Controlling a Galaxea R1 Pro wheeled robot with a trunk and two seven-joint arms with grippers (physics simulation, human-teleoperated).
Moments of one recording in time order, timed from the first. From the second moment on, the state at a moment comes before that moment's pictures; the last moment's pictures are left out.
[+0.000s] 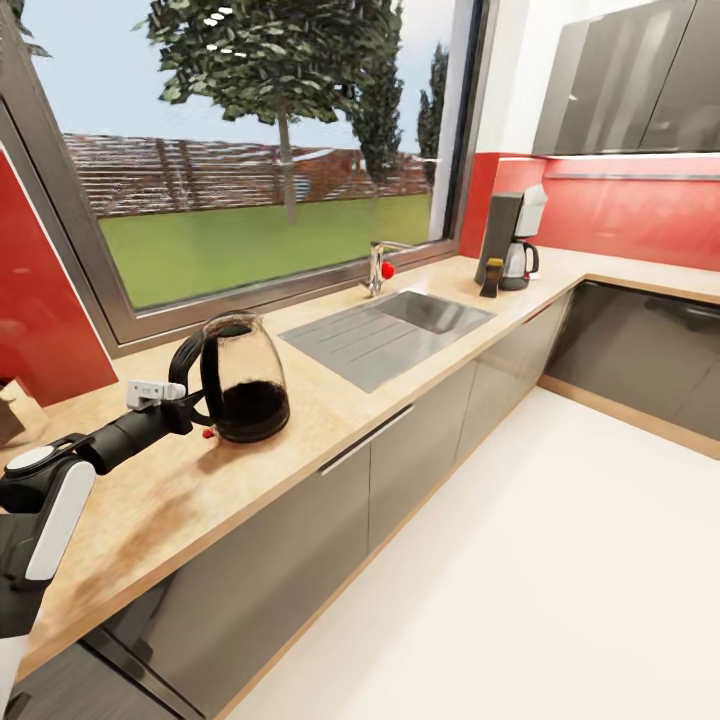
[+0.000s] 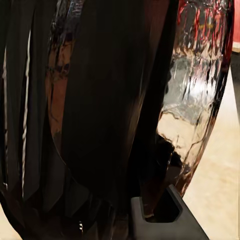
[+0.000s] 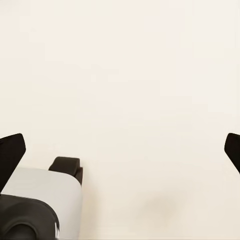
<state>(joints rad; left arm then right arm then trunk) -0.59 0.34 0.09 -1.55 0.40 0.56 -0.43 -0.02 -0.21 -0.09 -0.44 0.08 -0.20 0.19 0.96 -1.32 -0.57</state>
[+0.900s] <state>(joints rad) -0.59 0.34 0.09 -1.57 0.40 0.56 -0.43 -0.02 -0.21 -0.10 -0.44 0.08 -0.20 0.19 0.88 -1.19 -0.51</state>
